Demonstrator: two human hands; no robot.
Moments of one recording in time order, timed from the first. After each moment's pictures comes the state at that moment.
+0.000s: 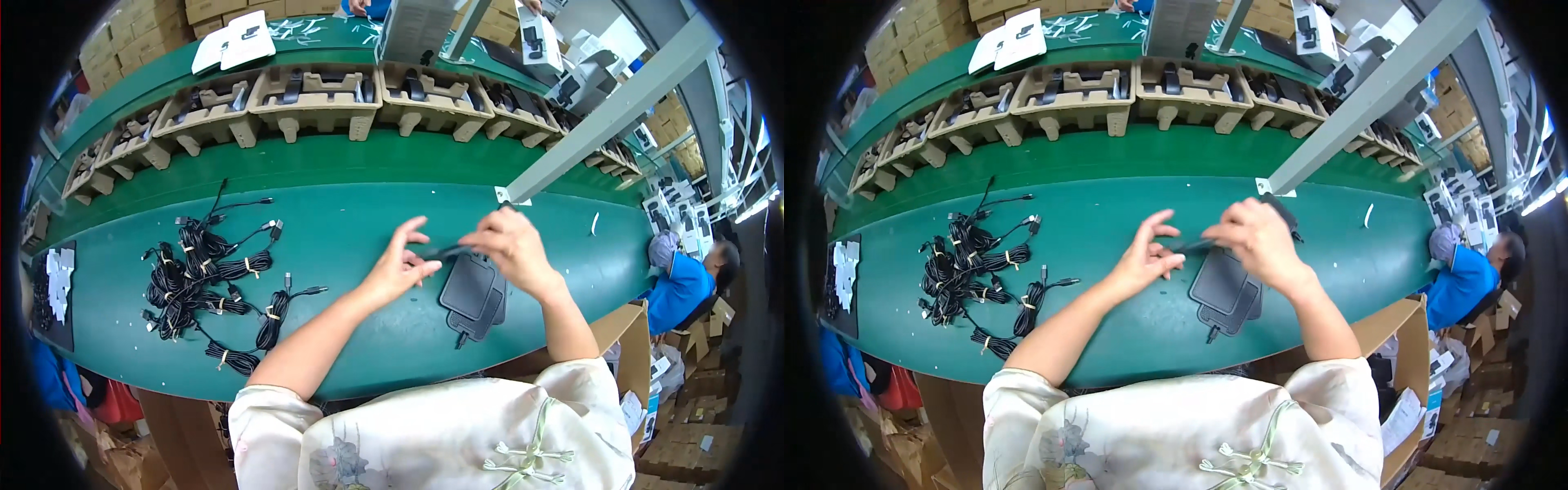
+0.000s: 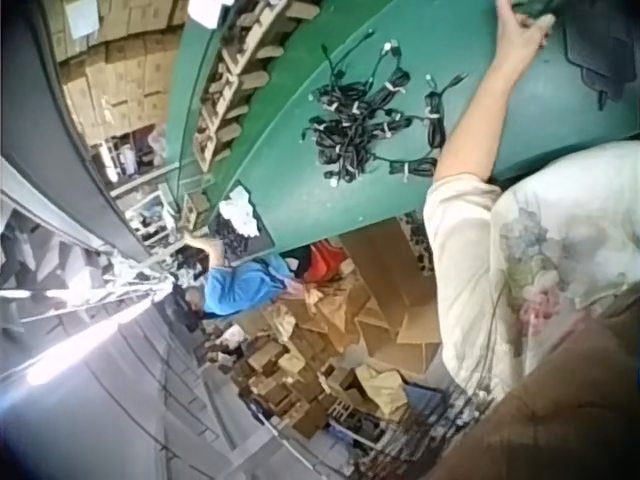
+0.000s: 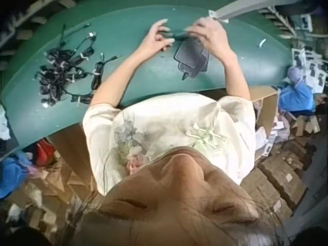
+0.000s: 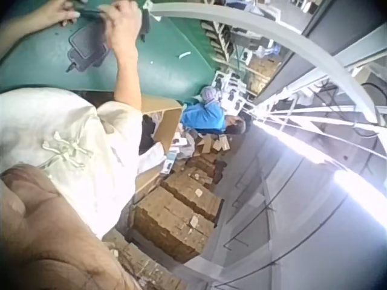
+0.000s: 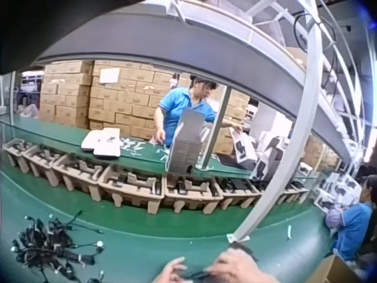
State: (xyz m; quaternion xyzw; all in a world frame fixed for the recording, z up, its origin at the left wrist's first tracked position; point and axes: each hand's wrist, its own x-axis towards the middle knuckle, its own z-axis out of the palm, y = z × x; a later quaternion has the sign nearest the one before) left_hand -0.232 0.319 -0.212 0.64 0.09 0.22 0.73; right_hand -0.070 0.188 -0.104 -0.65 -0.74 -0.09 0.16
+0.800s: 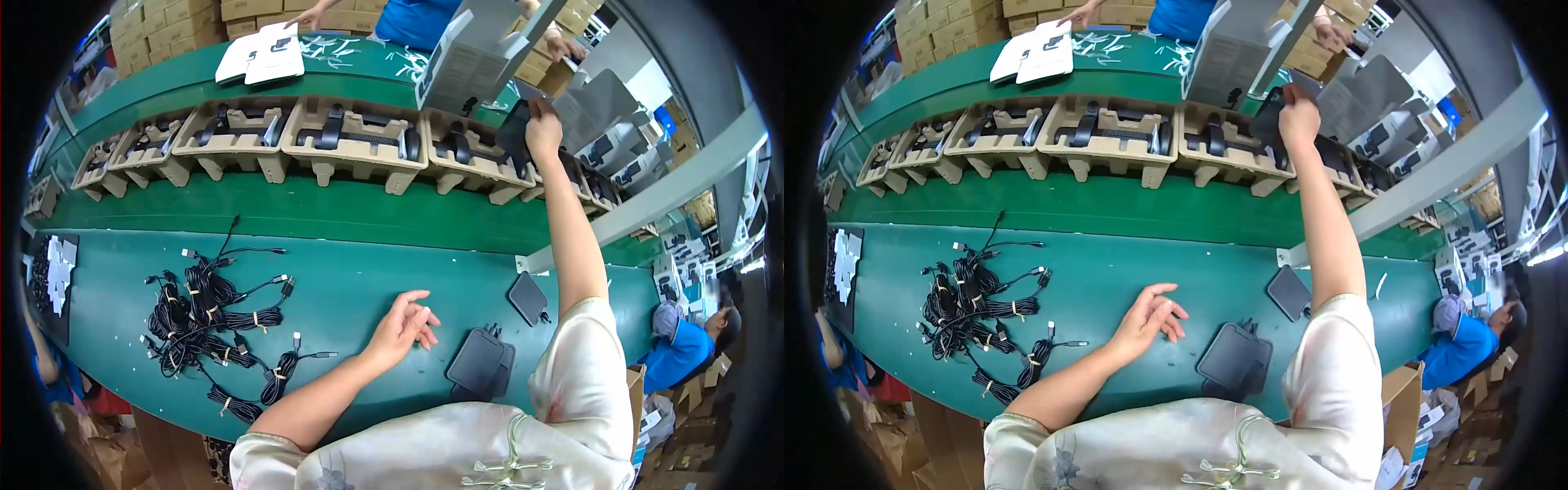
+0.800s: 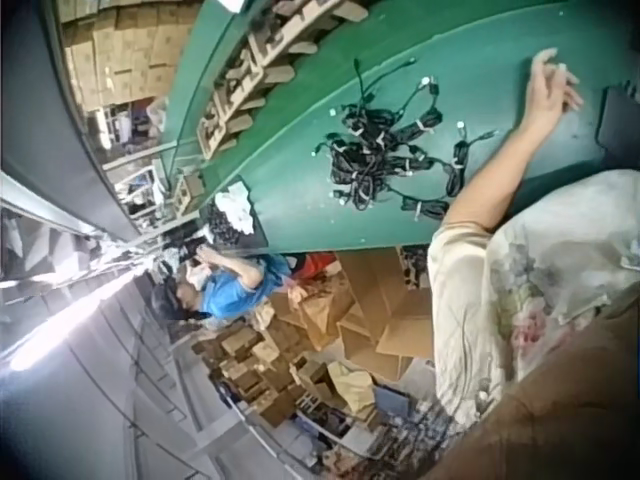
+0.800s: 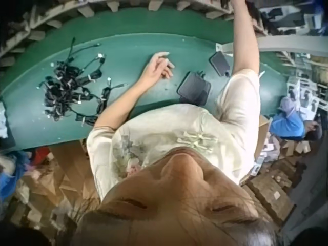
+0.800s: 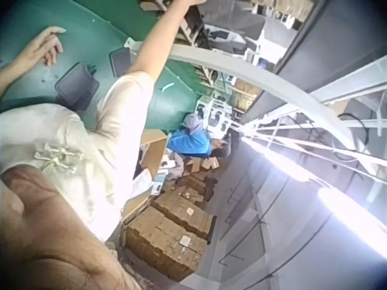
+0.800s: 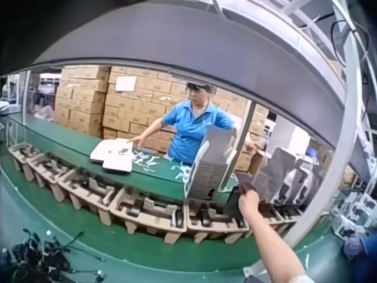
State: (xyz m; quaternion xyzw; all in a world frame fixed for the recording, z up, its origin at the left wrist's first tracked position) left_hand -0.238 0.344 -0.235 0.57 0.10 0.24 0.78; right_hand 0.126 0.433 -0.054 -0.69 -0.48 -0.36 0.41
